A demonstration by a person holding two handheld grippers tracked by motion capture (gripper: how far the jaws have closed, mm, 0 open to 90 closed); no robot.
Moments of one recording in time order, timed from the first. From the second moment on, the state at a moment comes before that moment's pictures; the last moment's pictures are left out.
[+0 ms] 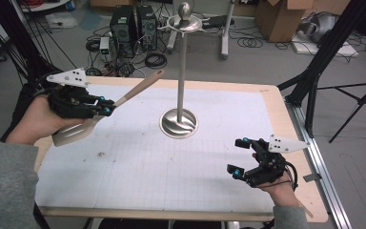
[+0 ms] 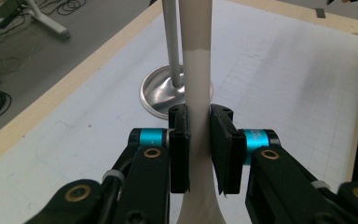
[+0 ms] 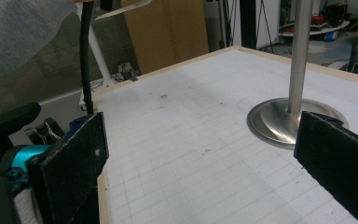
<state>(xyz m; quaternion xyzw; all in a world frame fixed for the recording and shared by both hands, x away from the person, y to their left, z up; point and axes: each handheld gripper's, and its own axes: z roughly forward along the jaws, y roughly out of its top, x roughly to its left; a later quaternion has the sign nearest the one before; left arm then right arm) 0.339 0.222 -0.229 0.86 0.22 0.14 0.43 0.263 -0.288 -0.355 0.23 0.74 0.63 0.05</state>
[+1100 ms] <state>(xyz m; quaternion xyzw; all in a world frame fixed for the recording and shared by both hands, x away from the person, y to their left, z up) 0.353 0.232 -0.189 0.84 0.22 0.17 0.45 0.263 -0.290 -0.354 0.23 0.74 0.64 0.05</state>
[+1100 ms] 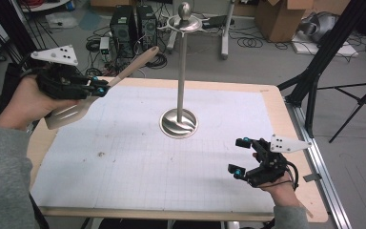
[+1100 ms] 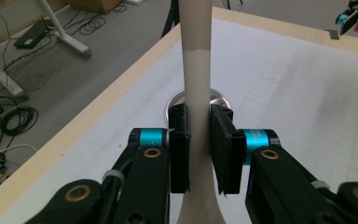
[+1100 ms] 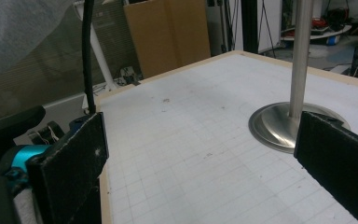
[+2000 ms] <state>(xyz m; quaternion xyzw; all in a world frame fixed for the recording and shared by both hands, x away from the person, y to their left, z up) 0.361 0.240 -0.169 0.82 0.22 0.19 0.49 0.257 -0.297 -0.356 0.23 0.73 0.63 0.06</state>
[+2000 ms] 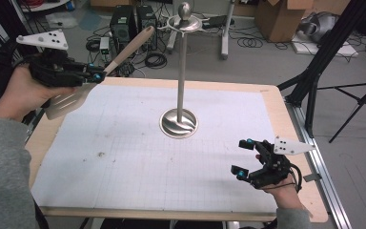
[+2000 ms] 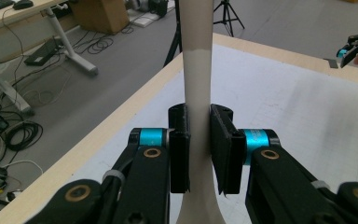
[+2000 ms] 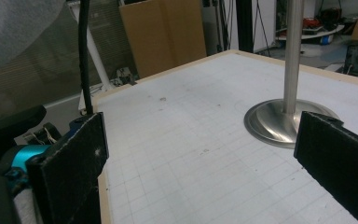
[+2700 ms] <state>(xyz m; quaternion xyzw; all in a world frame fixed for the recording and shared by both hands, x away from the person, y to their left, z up) 0.365 0.231 -0.166 0.82 0.22 0.17 0.50 0.257 -0.300 -0.357 0.24 0.74 0.63 0.06</state>
